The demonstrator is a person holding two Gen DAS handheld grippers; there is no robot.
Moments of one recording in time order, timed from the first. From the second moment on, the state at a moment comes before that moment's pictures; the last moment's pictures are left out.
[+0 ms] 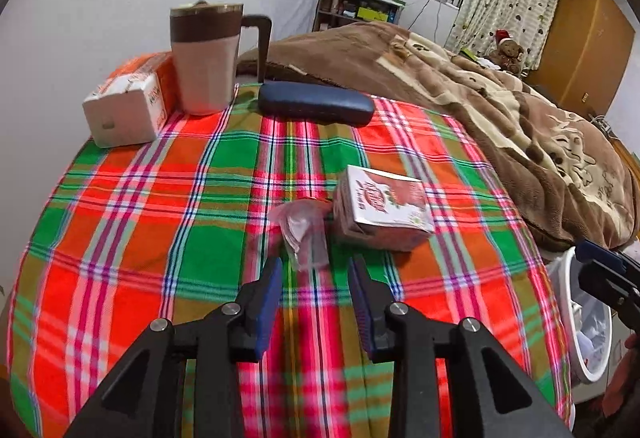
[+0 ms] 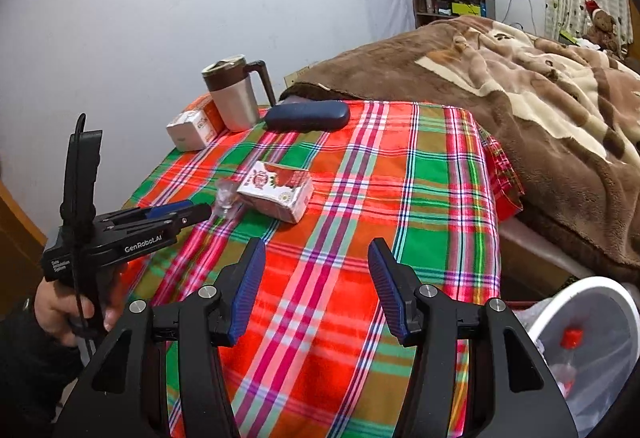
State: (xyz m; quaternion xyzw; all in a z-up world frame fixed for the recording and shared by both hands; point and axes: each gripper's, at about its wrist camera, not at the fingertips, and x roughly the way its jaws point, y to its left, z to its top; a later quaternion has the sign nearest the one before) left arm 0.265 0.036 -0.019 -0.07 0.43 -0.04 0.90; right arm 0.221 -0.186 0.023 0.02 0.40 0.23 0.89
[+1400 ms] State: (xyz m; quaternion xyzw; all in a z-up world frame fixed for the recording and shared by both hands) left arm 0.229 0.120 -0.026 -0.12 0.42 0.01 0.90; right arm 0.272 -0.078 -0.007 -0.06 0.39 0.34 0.85
